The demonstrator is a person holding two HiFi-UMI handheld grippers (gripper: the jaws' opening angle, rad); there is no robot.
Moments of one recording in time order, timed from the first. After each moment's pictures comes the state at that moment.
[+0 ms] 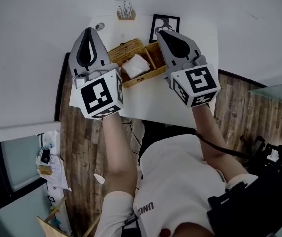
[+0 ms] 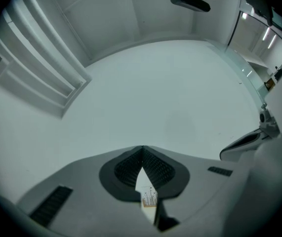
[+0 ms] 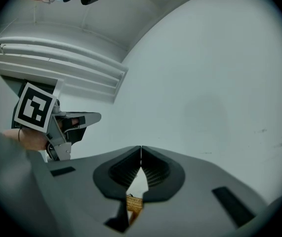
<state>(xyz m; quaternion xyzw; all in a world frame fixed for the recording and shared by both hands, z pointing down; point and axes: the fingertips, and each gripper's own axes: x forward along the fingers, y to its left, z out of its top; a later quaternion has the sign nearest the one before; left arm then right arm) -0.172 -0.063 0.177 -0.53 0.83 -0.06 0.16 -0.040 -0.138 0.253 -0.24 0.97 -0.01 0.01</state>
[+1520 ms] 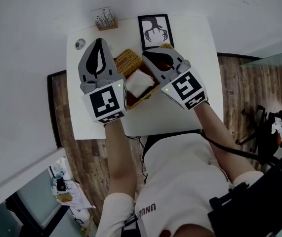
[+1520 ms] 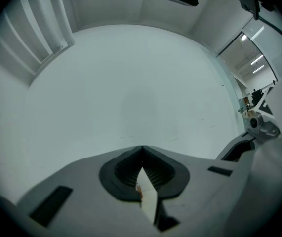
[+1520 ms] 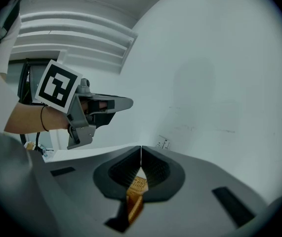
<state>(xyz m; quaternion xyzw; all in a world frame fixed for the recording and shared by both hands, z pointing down) -0.216 -0.163 0.273 -0.67 0.73 -0.08 0.08 -0.122 -0.155 0.353 -0.20 0.97 0.02 -0.14</state>
